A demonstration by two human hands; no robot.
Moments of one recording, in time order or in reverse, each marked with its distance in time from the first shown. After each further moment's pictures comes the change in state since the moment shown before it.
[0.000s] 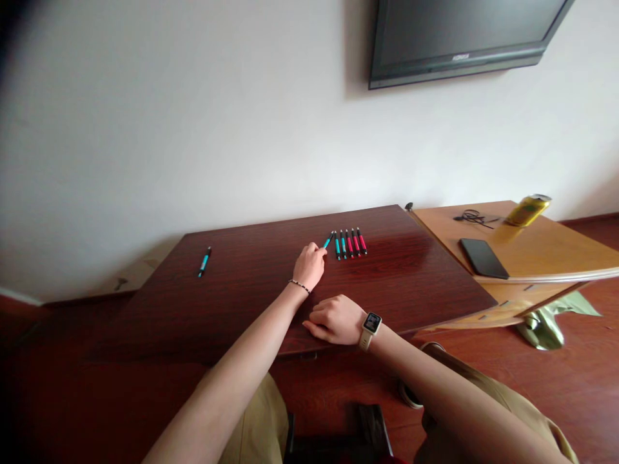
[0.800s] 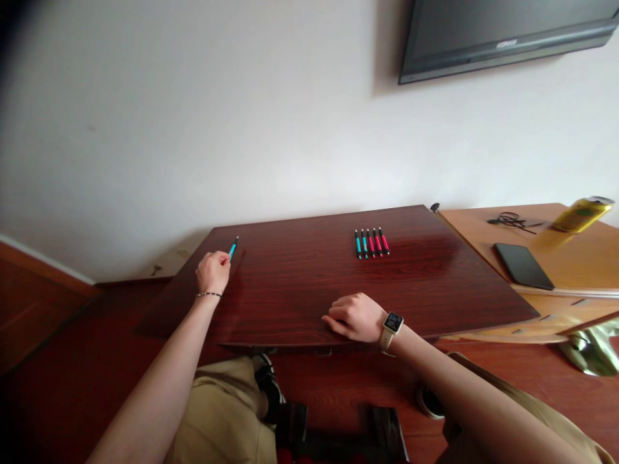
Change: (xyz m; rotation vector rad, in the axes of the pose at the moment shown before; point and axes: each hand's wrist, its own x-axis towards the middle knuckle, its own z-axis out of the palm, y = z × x) left_hand -0.134 -0.250 -0.134 0.317 0.253 -0.647; right_hand 0.002 -0.006 -0.001 0.056 -0.047 0.004
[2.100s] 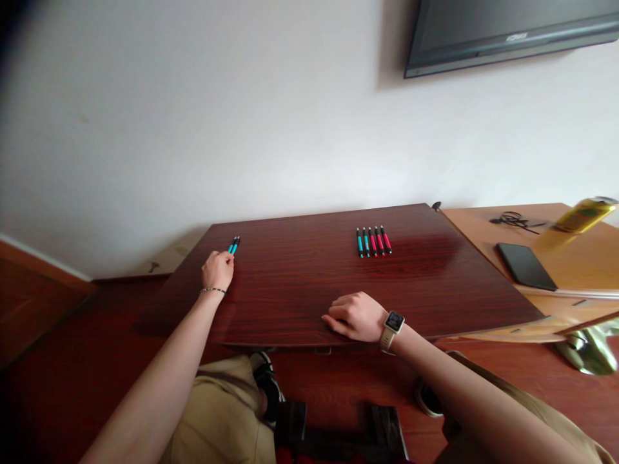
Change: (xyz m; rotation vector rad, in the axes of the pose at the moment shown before) left_hand 0.003 -0.004 0.022 0.087 -0.108 0.056; right_hand 0.005 0.000 0.002 0.015 -0.009 0.003
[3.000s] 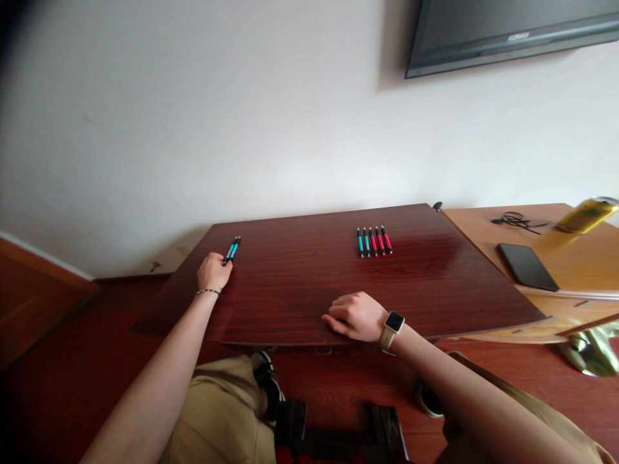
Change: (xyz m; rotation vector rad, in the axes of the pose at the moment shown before) left_hand 0.002 -0.014 0.002 -0.131 -0.028 -0.199; right_hand 0.000 0.000 -0.001 -0.001 0.002 -0.001
